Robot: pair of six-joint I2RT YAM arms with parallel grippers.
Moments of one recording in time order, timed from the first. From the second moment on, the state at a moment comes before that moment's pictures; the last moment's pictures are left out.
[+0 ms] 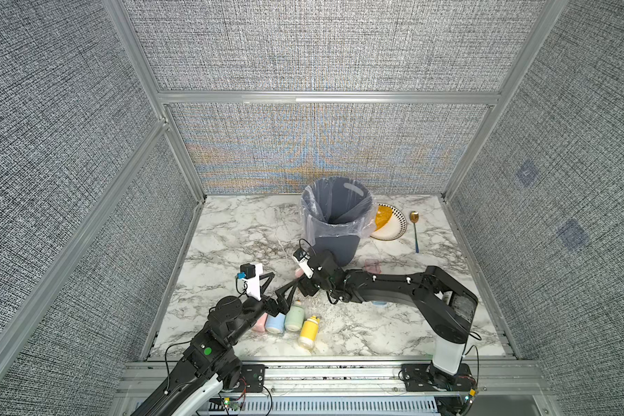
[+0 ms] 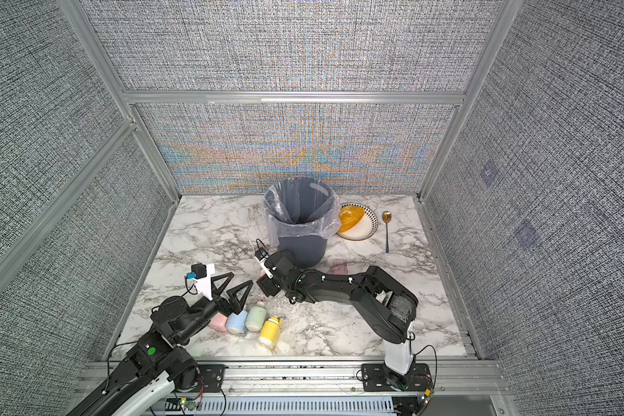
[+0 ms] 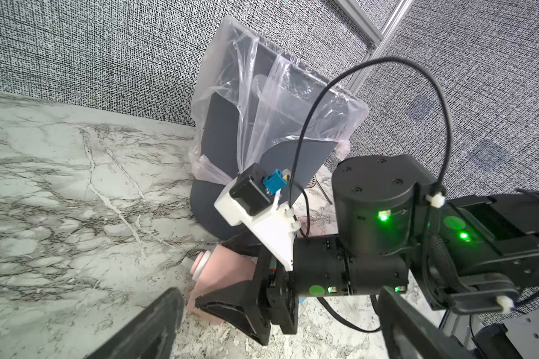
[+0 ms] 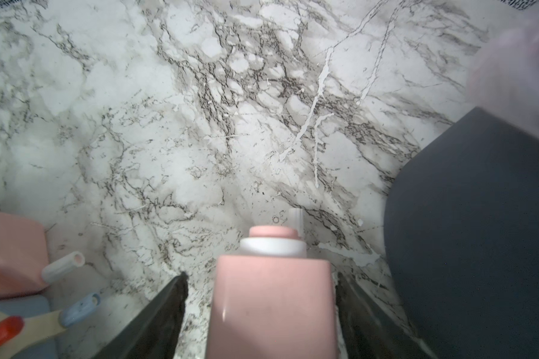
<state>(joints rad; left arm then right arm) -0.69 0.35 0.29 -0.07 0.03 -0.48 0.97 1.86 1.11 0.05 0.11 0.09</state>
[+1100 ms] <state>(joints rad) -0.69 0.36 0.39 -0.30 -0.10 -0.59 1.29 1.41 1.04 -0.38 0.37 0.46</state>
